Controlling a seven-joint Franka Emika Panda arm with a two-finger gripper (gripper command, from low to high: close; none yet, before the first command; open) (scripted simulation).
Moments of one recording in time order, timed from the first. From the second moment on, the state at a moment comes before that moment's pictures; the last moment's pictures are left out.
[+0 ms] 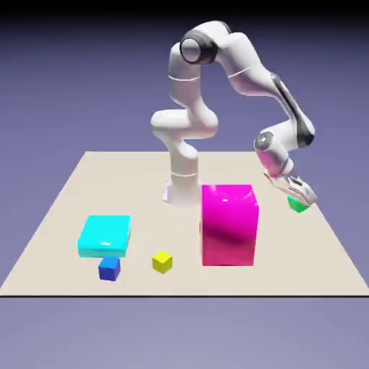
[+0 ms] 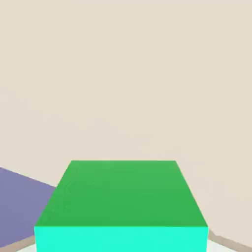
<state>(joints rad) -0.07 0.16 1.15 -2.64 1.49 2.93 1.69</state>
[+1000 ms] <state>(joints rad) -1.01 0.26 1.91 -2.89 2.11 3.45 2.30</state>
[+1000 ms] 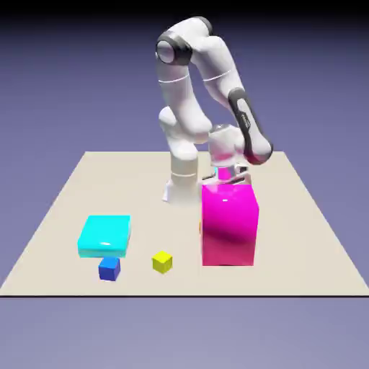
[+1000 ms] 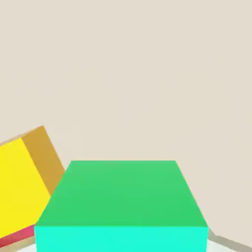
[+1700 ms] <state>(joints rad) -1.46 0.15 2.33 -2.92 2.18 3.53 2.80</state>
